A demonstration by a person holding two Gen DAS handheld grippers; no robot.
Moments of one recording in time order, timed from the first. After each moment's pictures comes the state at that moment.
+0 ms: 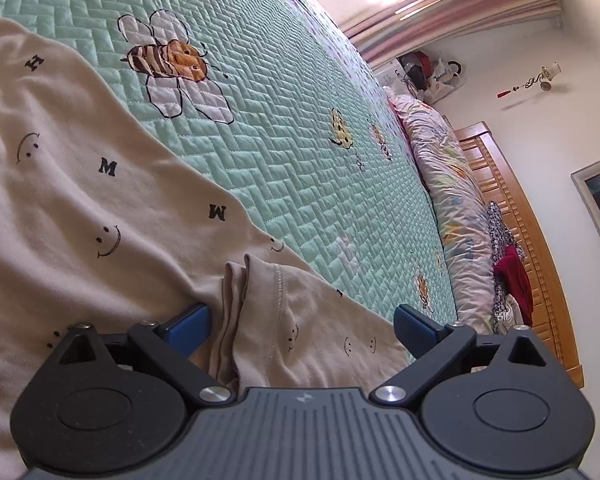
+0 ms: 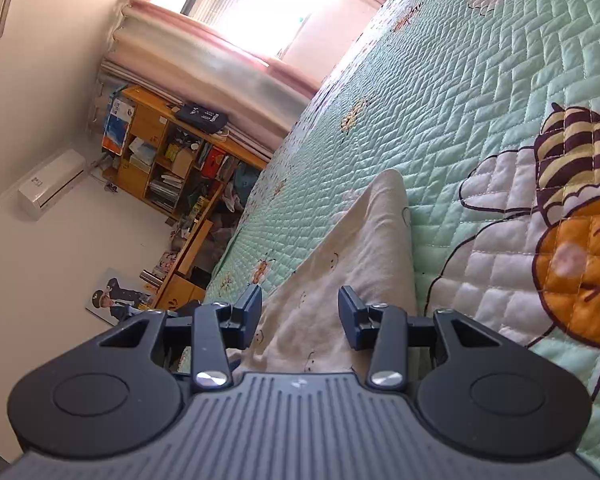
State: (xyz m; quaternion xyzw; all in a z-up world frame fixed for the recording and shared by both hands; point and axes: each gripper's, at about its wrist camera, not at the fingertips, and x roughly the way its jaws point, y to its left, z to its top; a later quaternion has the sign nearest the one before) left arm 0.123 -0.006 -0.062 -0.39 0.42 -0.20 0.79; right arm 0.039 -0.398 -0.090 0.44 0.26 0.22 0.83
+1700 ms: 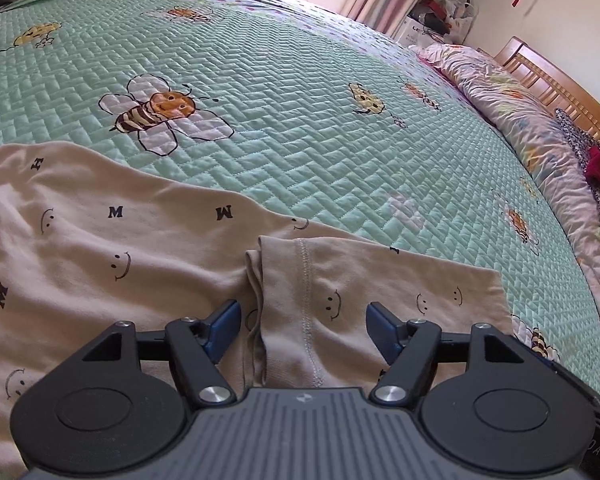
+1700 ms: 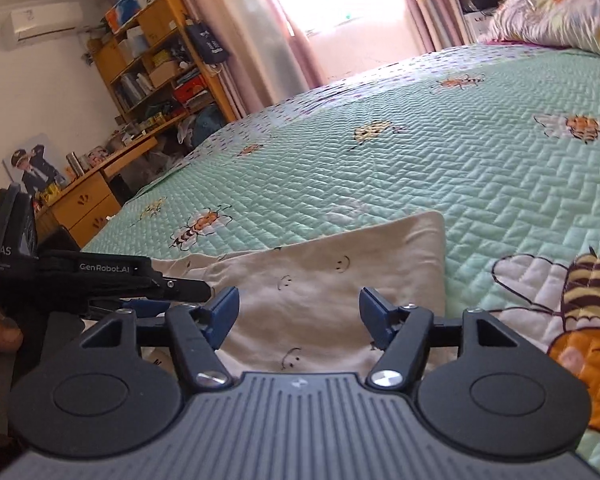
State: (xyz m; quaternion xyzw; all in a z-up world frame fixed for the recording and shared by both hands) left arm 0.106 -0.066 -0.034 -0.15 0.44 -0.12 0.88; right arm 0.038 -0.325 -0.044 0.16 0.28 0.18 0.93
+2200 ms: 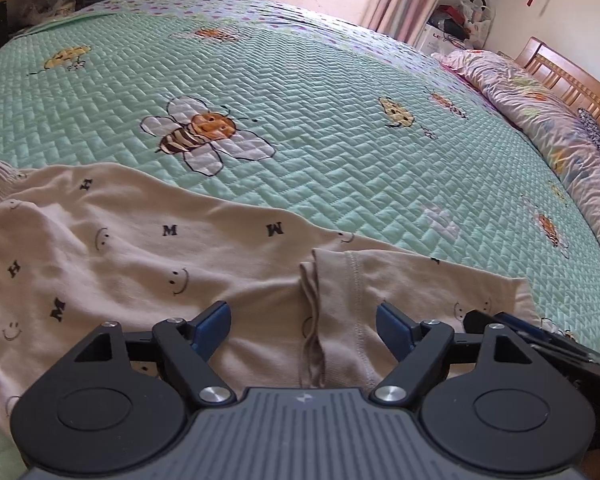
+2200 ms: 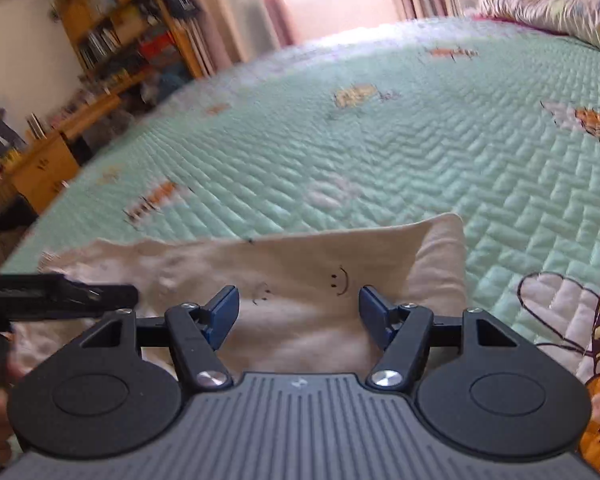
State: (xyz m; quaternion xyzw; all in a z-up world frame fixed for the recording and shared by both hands) left arm 0.098 -0.050 -0.026 -0.12 0.42 -0.07 0.89; right arm 0.087 -0.300 -0.049 0.13 0.33 0.14 0.92
